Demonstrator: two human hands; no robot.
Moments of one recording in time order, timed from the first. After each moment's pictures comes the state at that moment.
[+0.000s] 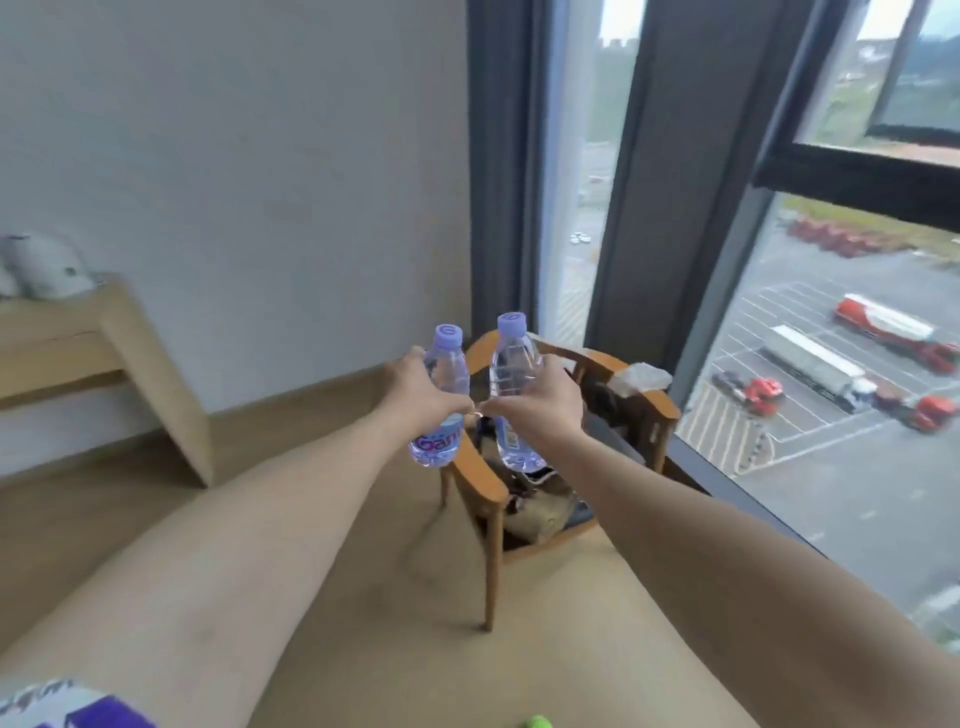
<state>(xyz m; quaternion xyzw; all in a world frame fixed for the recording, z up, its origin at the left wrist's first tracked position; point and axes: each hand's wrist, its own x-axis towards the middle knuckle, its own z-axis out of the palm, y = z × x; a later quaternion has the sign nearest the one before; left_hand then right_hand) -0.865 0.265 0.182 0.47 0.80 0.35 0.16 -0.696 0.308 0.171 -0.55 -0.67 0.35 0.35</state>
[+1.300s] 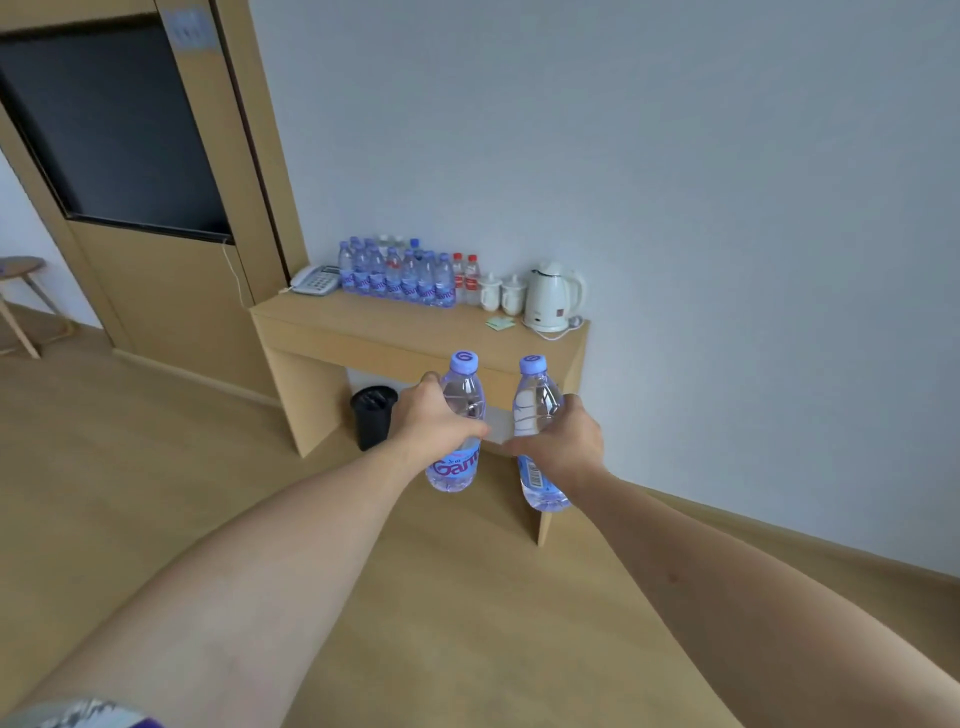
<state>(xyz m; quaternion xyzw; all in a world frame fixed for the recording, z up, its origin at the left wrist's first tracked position) -1.568 0.072 0.203 0.09 0.91 0.40 -0.01 -1.488 0.238 0.184 -0.24 -0.83 0.48 0.13</state>
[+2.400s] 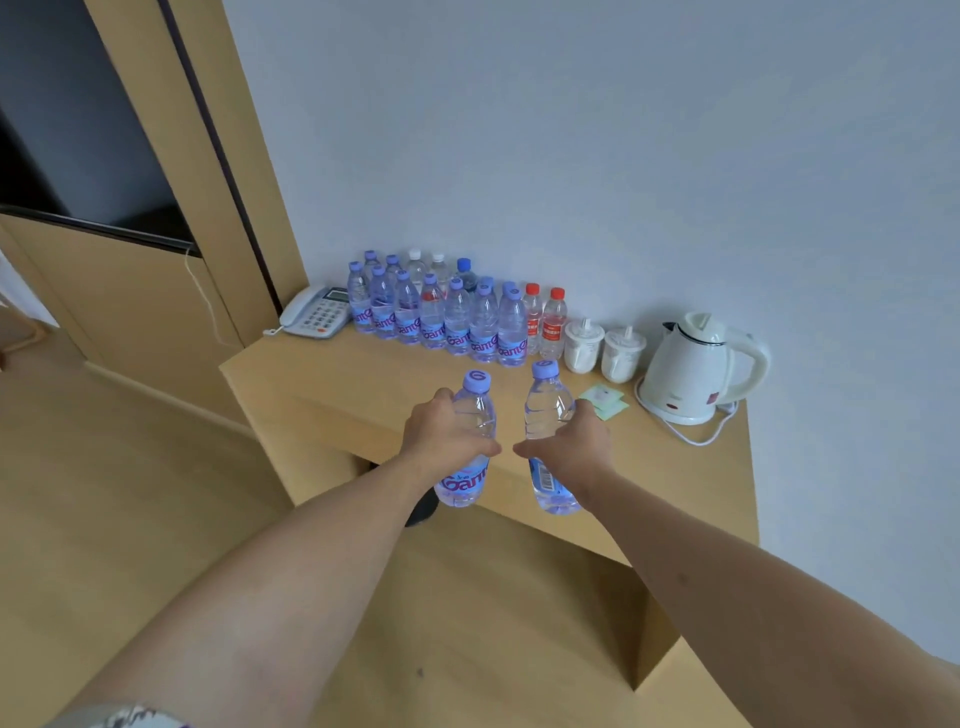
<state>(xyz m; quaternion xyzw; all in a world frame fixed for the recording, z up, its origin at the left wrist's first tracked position) -2.146 0.073 0.151 0.06 0.92 0.38 0.07 -2.083 0.244 0.134 -0.26 -0.82 0.51 0.09</state>
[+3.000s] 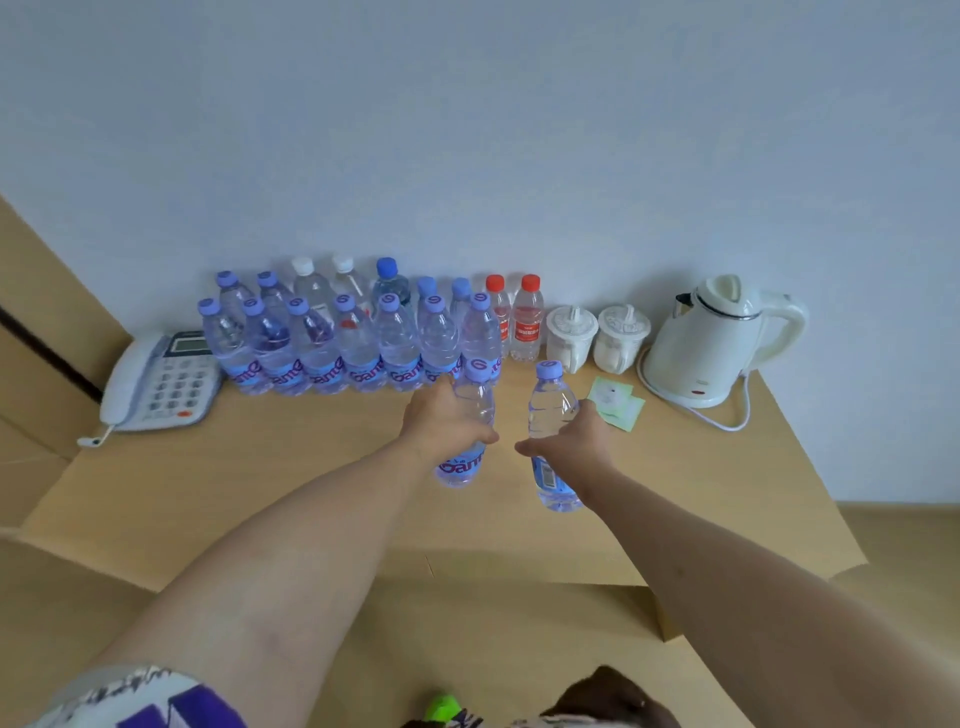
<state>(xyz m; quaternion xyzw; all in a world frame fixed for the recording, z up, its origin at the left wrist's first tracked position) -2.442 0.133 0.083 0.24 0.90 0.32 0.19 -2.305 0.265 0.052 -0.45 -0.73 0.50 0.12</state>
